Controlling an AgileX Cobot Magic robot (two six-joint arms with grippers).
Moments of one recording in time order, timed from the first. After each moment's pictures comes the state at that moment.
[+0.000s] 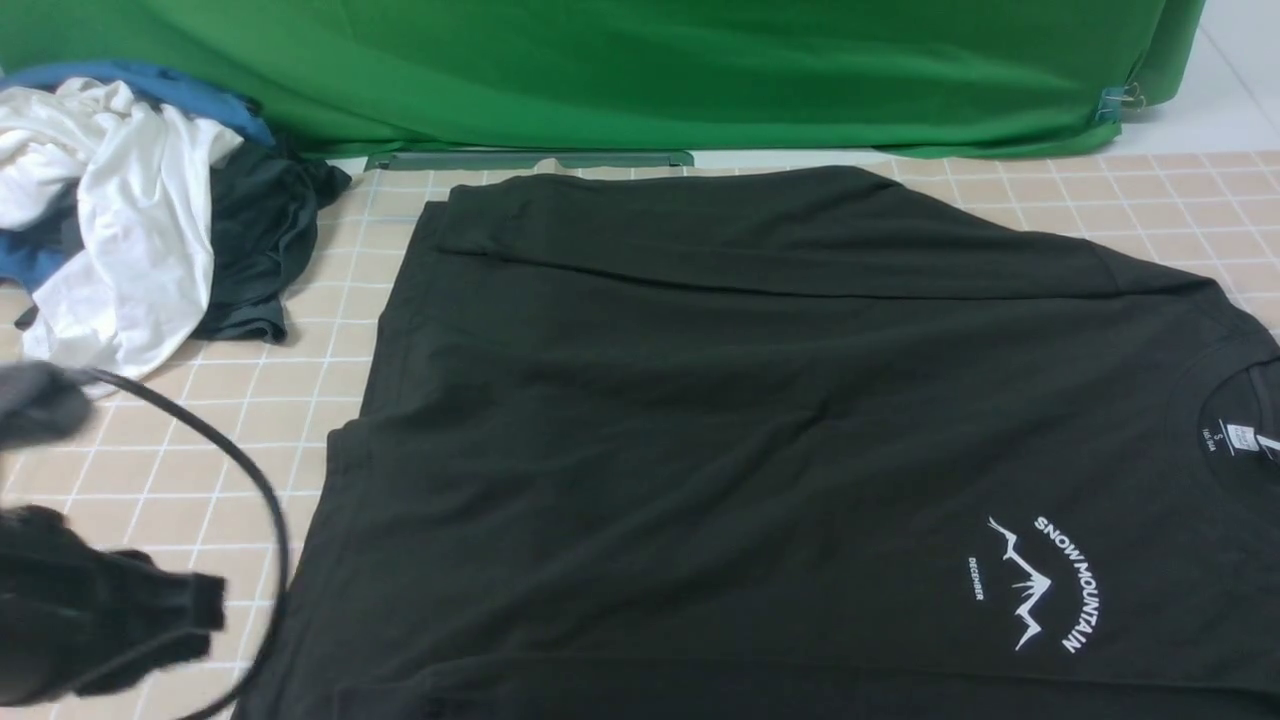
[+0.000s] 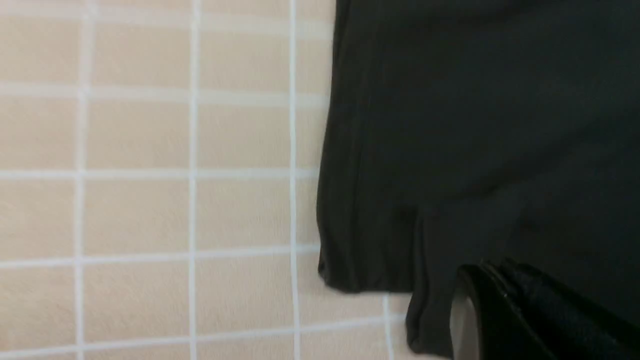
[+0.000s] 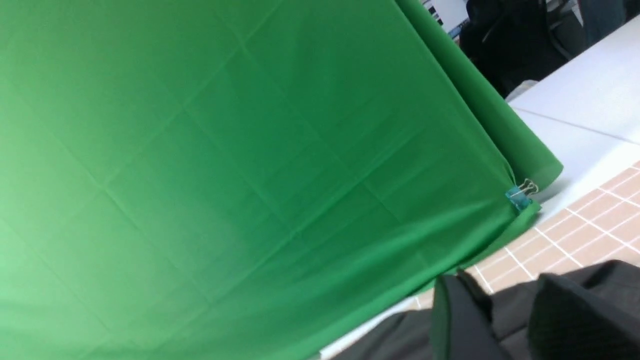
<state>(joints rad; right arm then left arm) 0.00 0.00 0.01 0.33 -0.18 0.37 0.04 0.98 -0.61 -0.34 0.95 0.22</state>
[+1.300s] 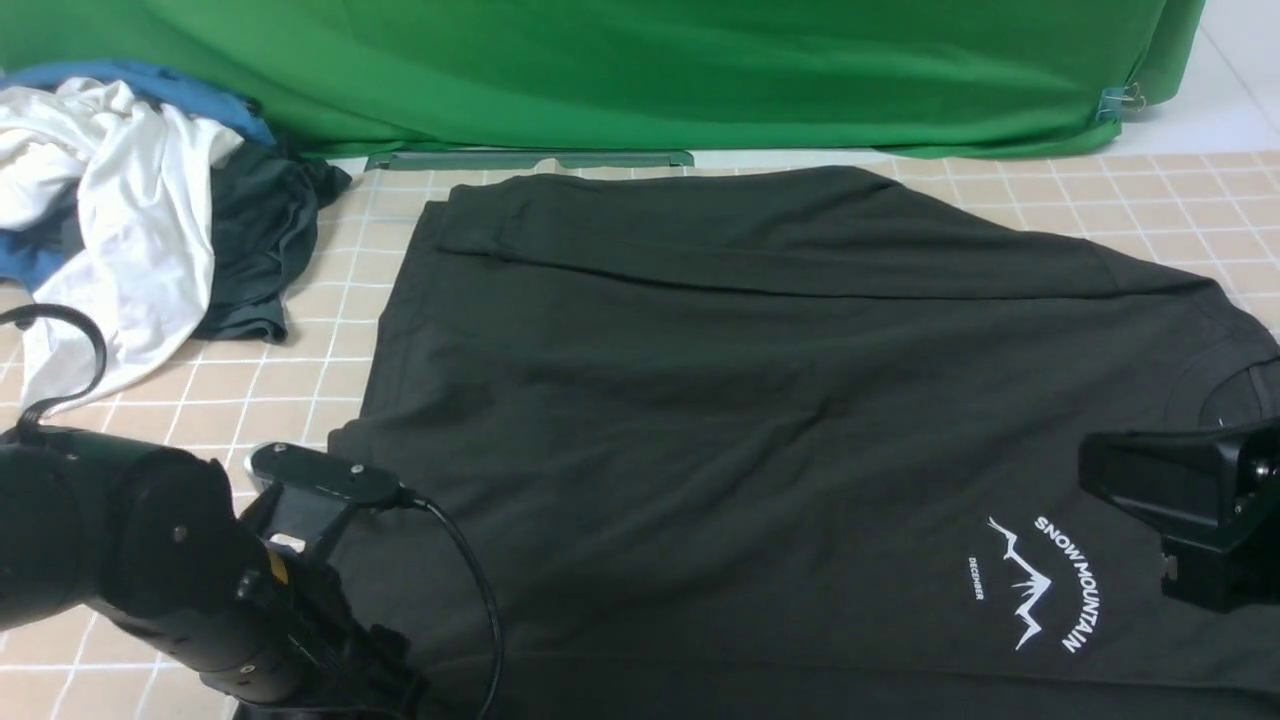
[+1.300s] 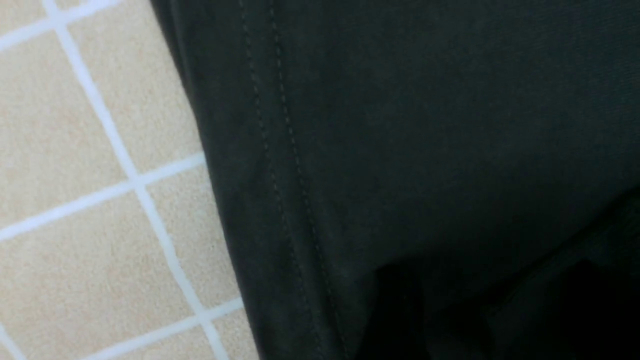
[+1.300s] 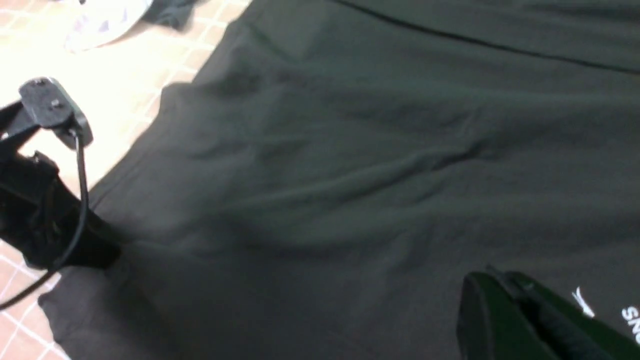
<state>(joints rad) 0.44 0.79 -0.60 0.32 0.44 -0.05 -0.35 1.47 -0.57 -0.15 0.59 0.17</state>
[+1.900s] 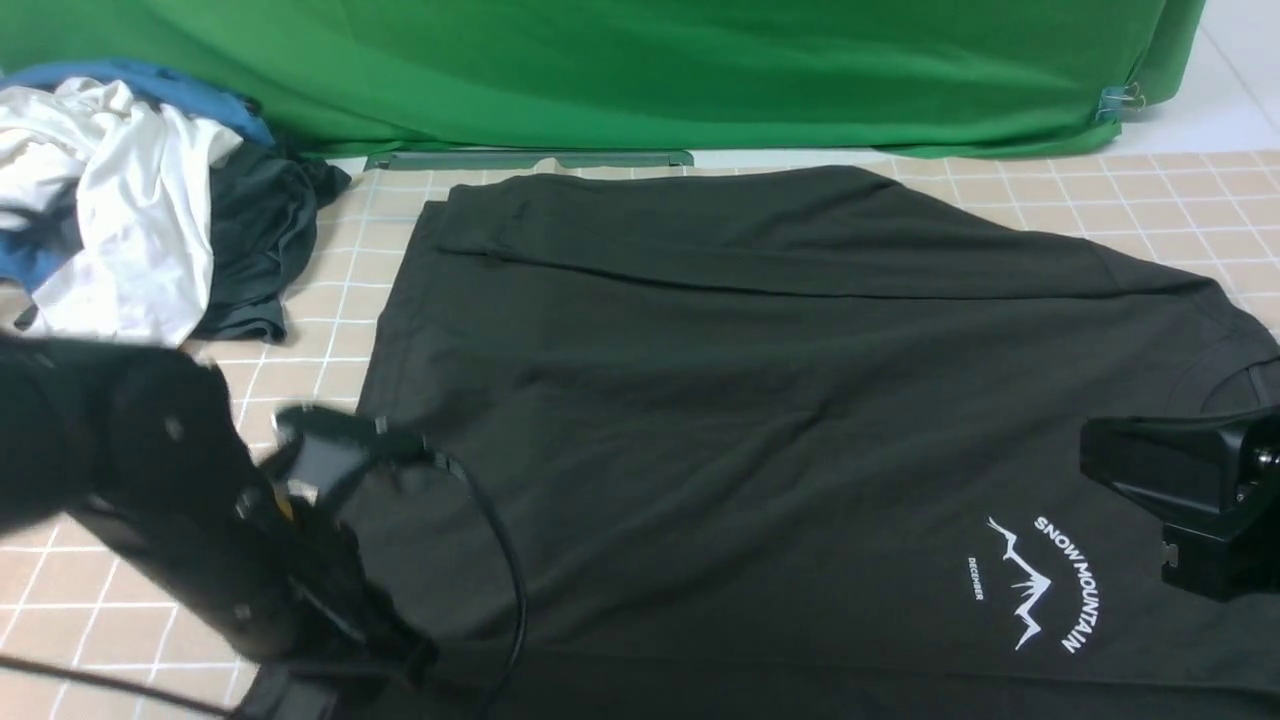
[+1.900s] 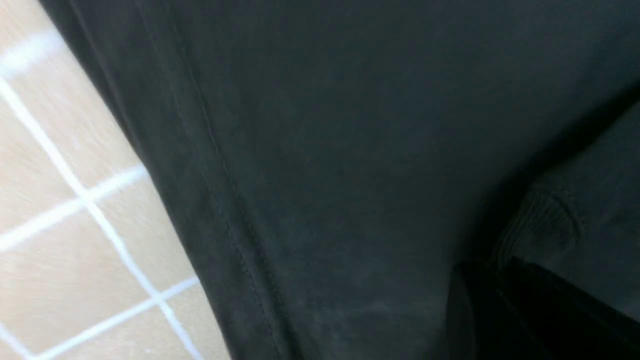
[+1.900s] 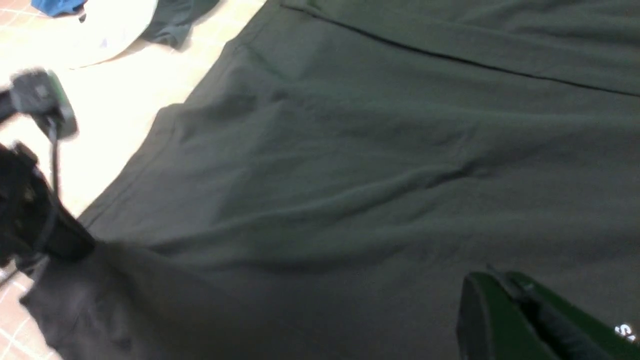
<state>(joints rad) 0.44 0.79 -0.60 0.32 0.42 -0.06 -0.35 1.40 -0.75 -0.21 0.86 0.25</state>
